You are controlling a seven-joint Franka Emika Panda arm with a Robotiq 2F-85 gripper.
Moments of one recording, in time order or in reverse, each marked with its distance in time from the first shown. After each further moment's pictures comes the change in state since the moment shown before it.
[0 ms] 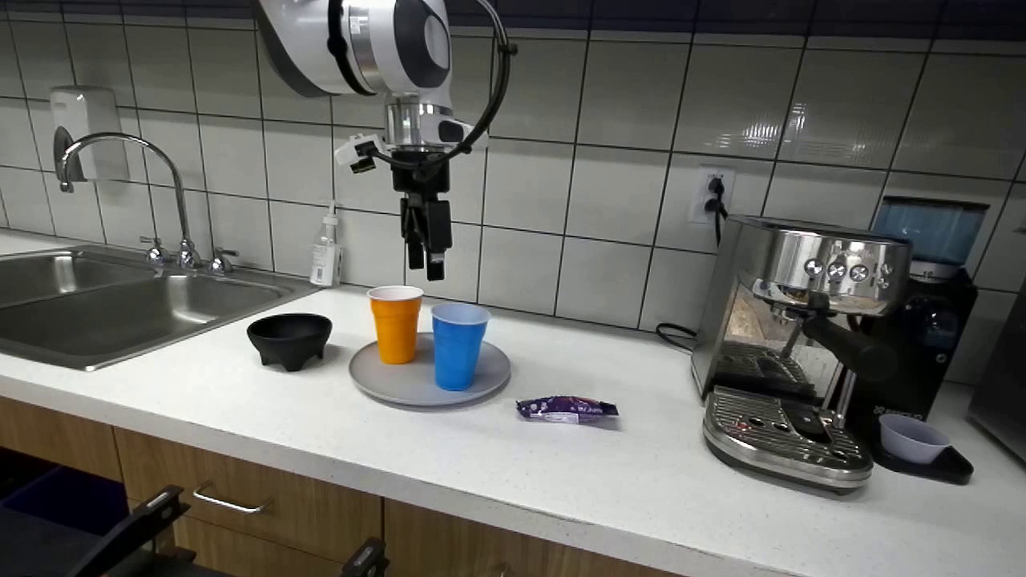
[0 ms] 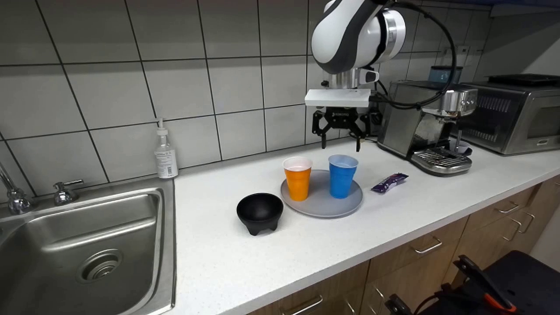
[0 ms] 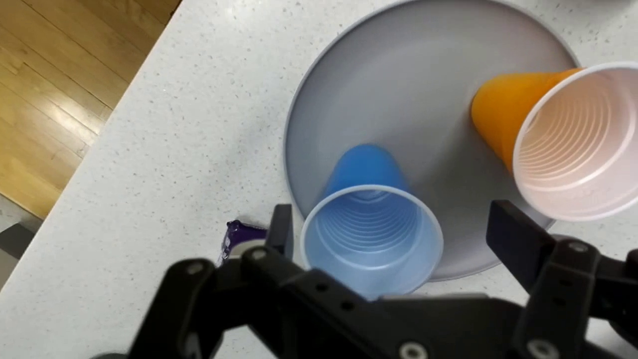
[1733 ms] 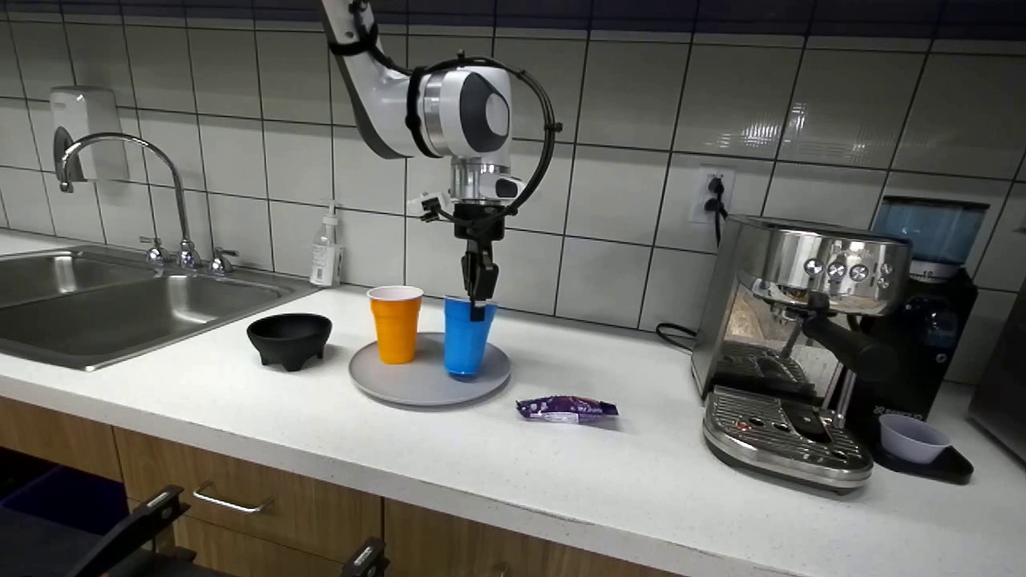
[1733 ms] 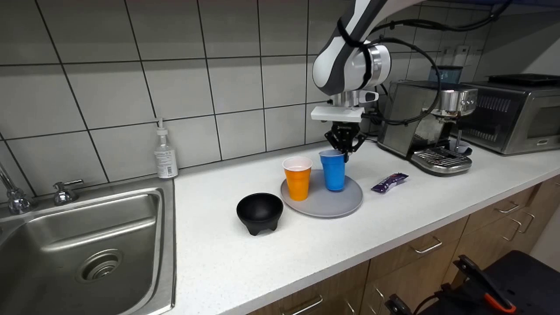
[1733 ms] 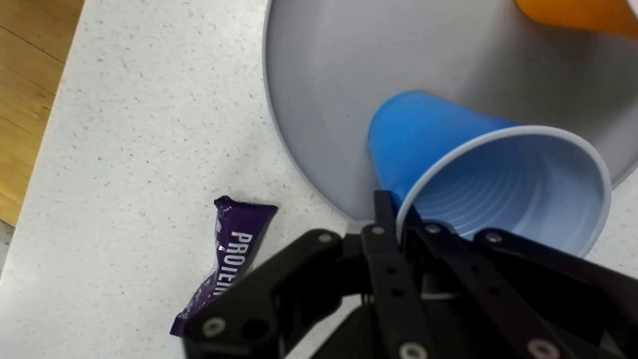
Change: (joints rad) arm -0.045 0.283 -0.076 0.228 0.088 -0.004 -0.006
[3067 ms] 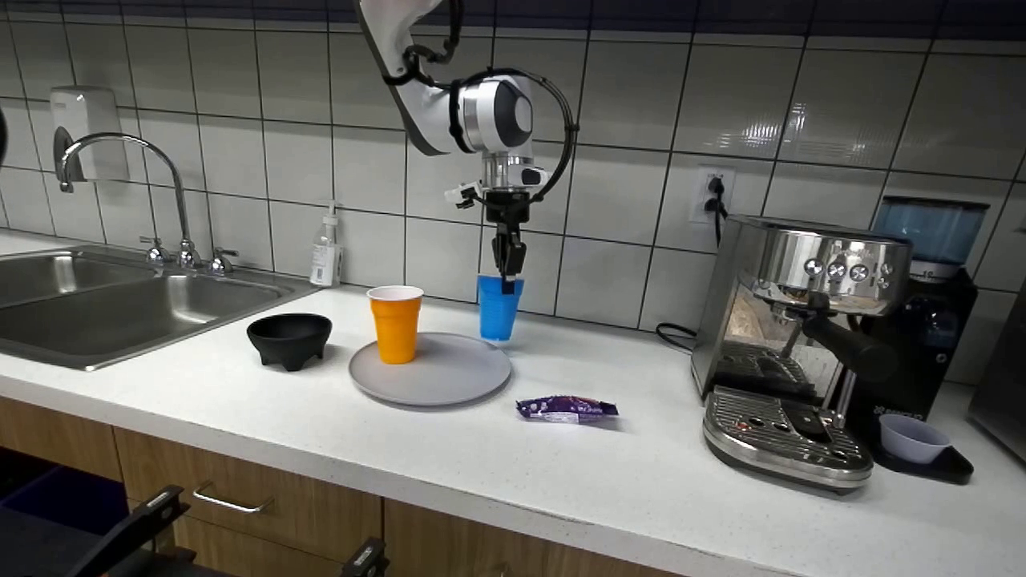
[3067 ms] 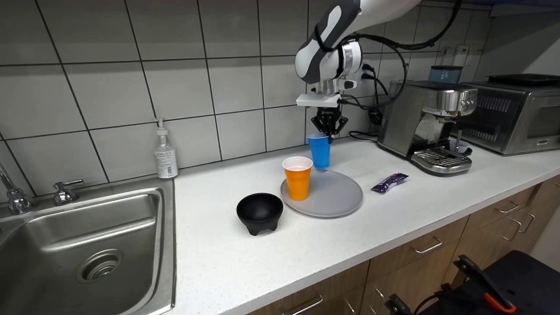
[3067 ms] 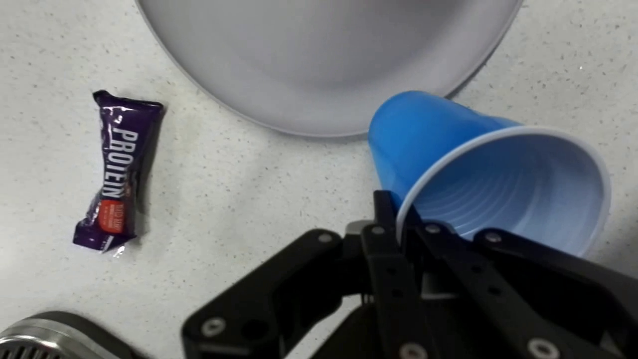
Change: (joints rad) arm -0.022 0.274 0.000 0.499 0.013 -0.195 0.022
